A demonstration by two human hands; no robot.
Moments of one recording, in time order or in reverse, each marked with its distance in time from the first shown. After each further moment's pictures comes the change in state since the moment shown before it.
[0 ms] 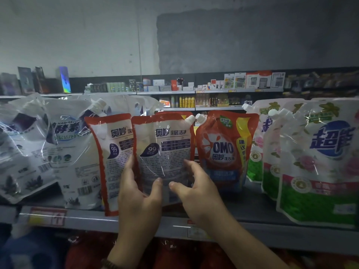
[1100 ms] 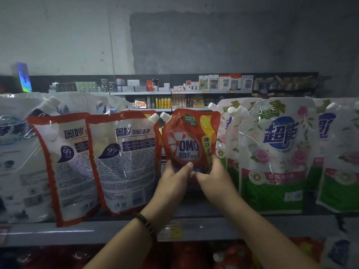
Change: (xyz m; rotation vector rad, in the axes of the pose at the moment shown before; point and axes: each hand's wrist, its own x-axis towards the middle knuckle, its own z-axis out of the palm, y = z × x) left_hand 0.000 0.028 0.134 -0.331 -0.503 -0.464; right_hand 0.024 0.045 -0.105 -0.113 0.260 0.093
